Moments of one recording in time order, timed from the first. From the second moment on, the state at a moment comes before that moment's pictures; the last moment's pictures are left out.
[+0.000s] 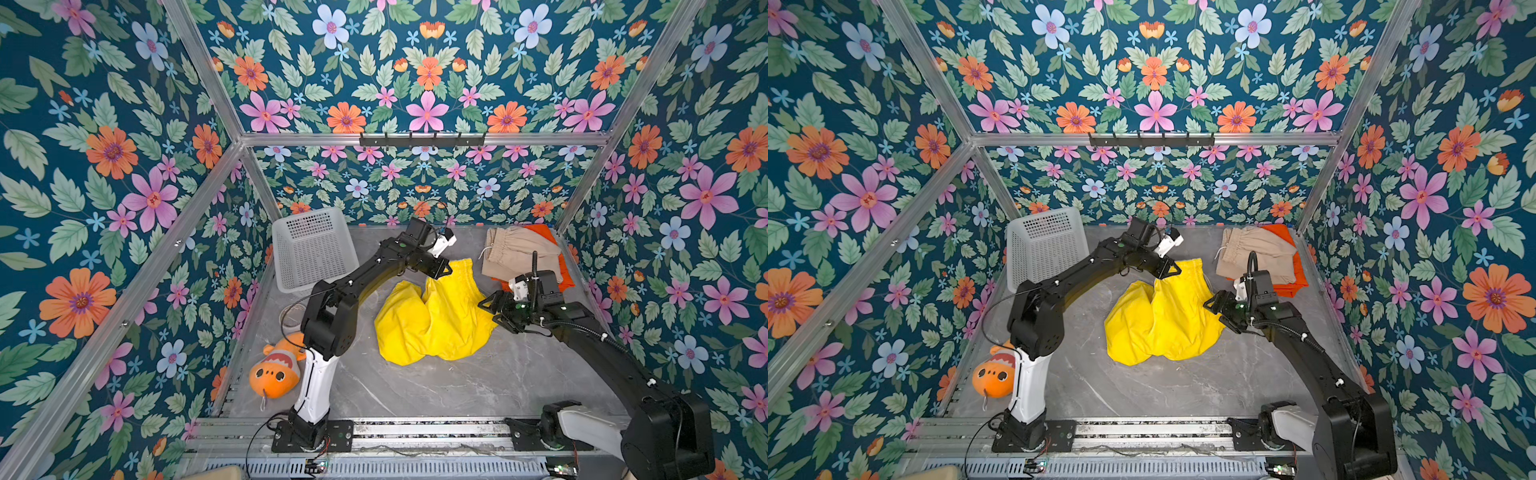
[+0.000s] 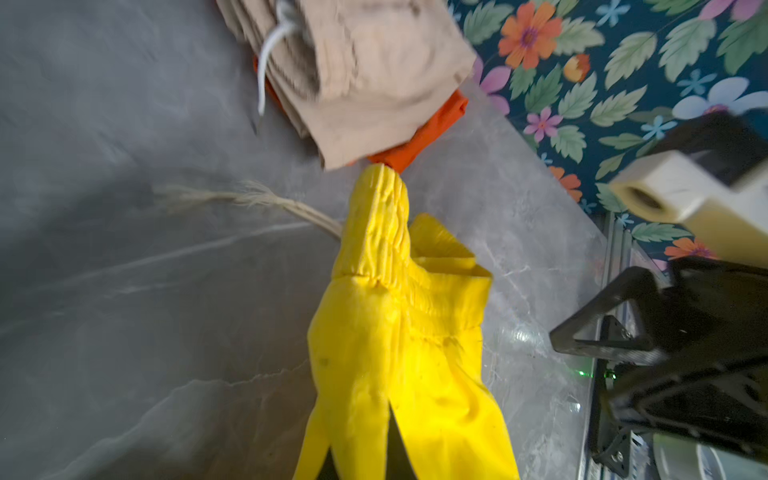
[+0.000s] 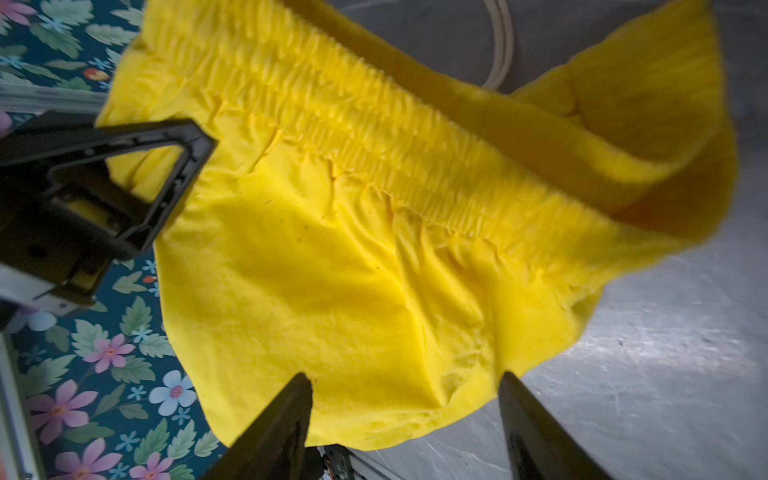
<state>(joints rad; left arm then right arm) -0.63 2.04 1.82 -0.55 0.55 0.00 0.16 1.17 0.81 -0.51 -0.52 0.83</state>
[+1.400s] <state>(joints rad) -1.24 1.65 0.89 0.10 0.00 0.50 0.00 0.82 0.26 -0.42 -0.91 1.28</state>
